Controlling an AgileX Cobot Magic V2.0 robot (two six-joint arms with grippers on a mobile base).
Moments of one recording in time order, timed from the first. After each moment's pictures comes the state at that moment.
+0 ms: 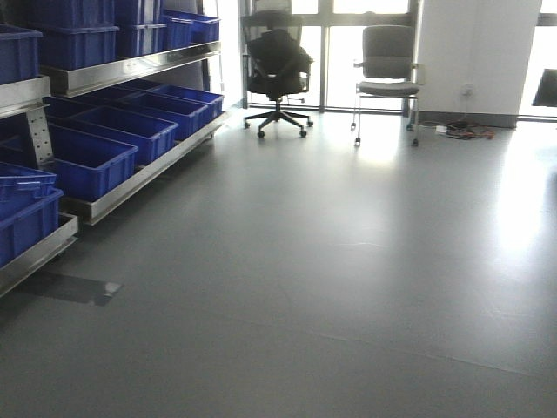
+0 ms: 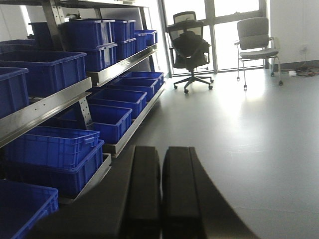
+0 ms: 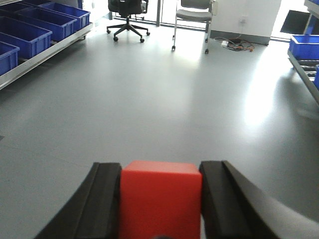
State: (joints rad) left arm -0.02 -0.01 0.01 -0.01 0.03 0.14; right arm 0.03 0.36 -0.30 -0.44 0.19 0.41
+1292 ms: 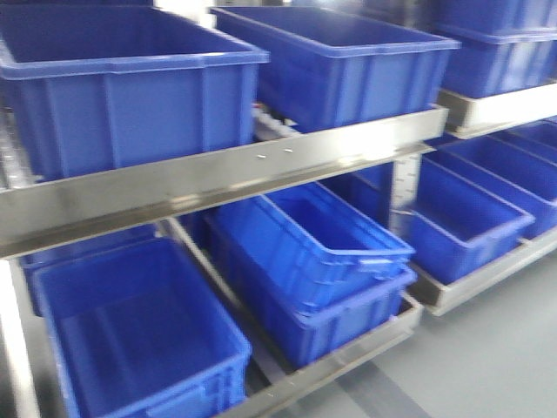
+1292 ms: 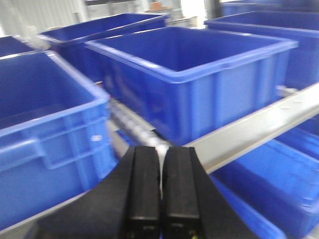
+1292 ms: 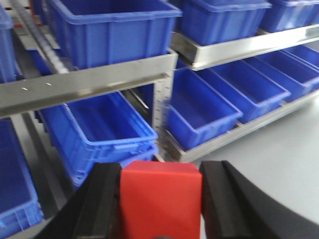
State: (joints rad) left arm -0.02 -0.01 0.01 -0.01 0.03 0.14; right arm 0.03 0.36 -0.30 -0.44 0.19 0.41
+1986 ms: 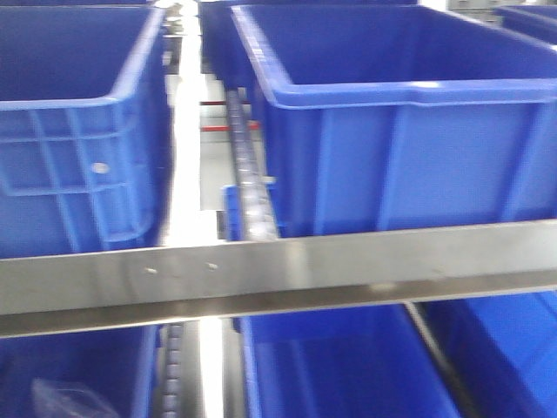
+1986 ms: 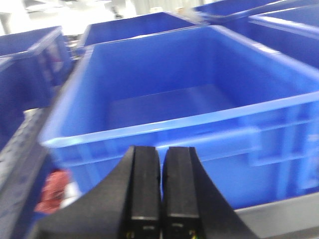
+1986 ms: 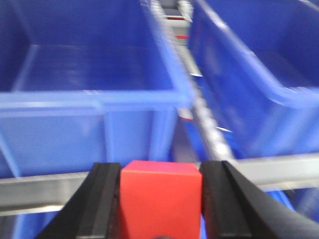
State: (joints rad) left arm -0.02 -0.01 0.01 -0.01 0.03 0.14; right arm 0.03 0.36 -0.30 -0.44 0.19 0.41
